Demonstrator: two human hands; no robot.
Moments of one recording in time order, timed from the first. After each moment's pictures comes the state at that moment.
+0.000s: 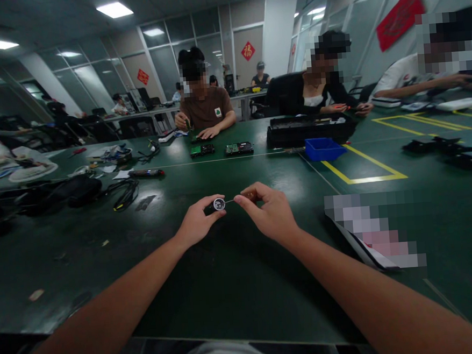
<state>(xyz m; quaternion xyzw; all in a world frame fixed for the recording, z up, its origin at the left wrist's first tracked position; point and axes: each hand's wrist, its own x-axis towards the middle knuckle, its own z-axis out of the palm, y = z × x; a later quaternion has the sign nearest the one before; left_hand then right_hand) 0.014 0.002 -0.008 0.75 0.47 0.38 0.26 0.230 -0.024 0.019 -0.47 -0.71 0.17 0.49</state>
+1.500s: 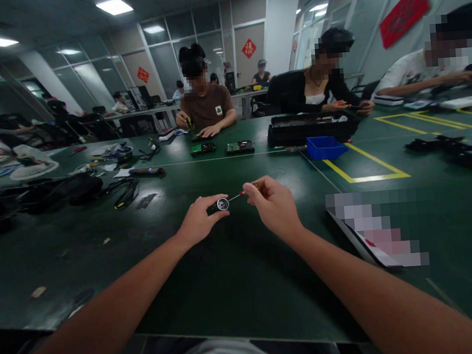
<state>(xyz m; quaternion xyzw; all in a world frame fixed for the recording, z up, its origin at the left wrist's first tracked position) 0.017 -0.003 0.001 0.80 0.47 0.32 0.19 0.228 -0.024 0.028 -0.51 -0.64 0.22 0.53</state>
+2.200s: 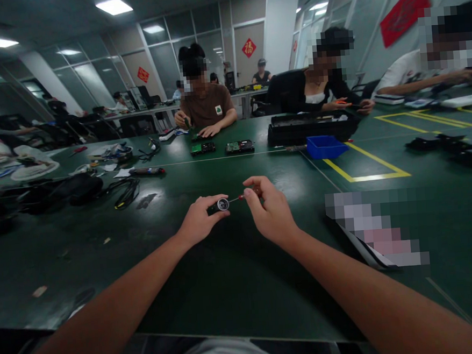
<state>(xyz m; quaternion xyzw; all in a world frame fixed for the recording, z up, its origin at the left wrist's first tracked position) 0.015 -0.002 -0.001 0.80 0.47 0.32 0.18 0.223 -0.032 0.024 -0.48 -0.68 0.20 0.52</state>
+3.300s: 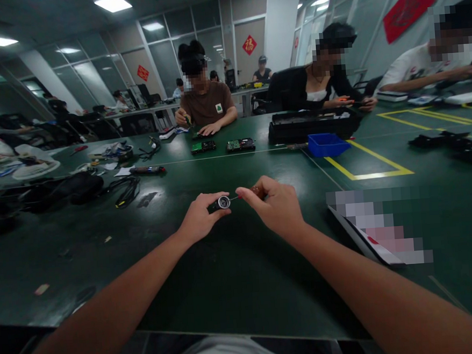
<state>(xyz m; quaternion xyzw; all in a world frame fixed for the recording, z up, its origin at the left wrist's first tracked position) 0.014 -0.002 0.000 0.81 0.47 0.31 0.17 0.230 -0.028 0.032 -0.52 -0.69 0.07 0.49</state>
